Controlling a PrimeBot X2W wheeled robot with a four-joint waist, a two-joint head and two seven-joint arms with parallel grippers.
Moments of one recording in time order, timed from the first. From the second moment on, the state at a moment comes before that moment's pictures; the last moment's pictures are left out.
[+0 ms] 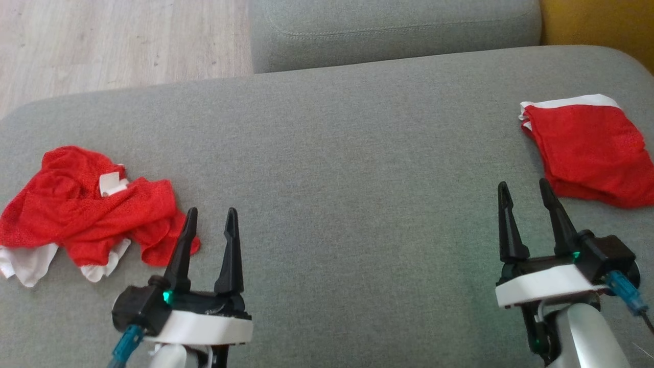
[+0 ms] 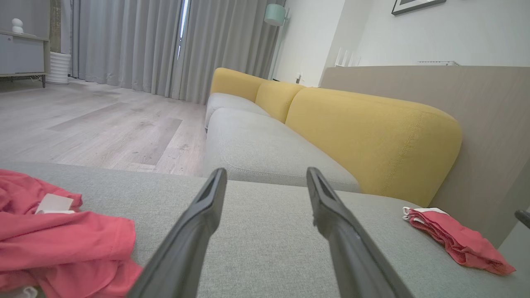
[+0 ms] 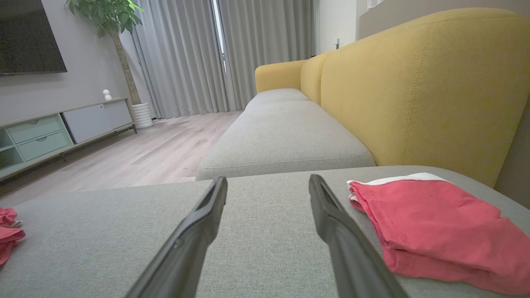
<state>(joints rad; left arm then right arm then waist) -0.03 0.05 -0.23 0.12 -0.33 -0.08 -0.26 -0.09 -0.05 0.03 0.24 0.13 0.13 -0.25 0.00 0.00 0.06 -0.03</state>
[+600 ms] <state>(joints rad) -0.03 0.05 -0.21 0.13 -0.32 -0.06 -0.26 -0.08 -0.05 0.12 0.26 0.13 0.13 -0.25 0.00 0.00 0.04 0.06</state>
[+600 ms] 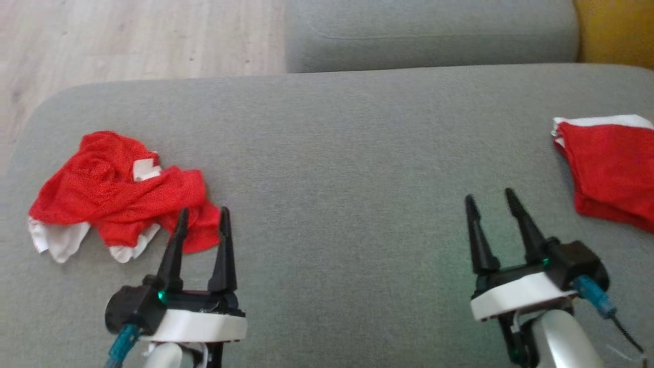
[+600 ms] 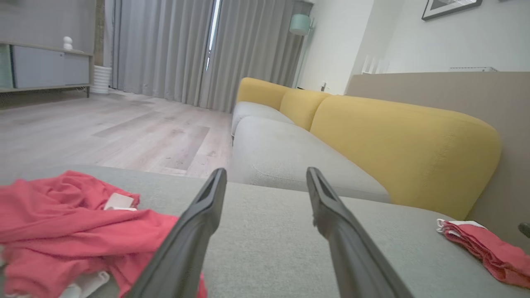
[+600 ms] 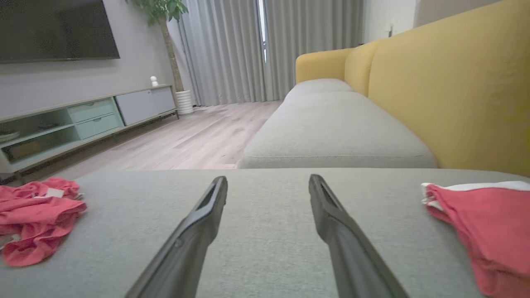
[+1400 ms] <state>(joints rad) 0.03 0.05 -0.14 0.15 -0.30 -0.05 -0.26 -0.04 -0.05 0.26 0.30 0.20 0.13 -0.25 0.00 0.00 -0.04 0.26</state>
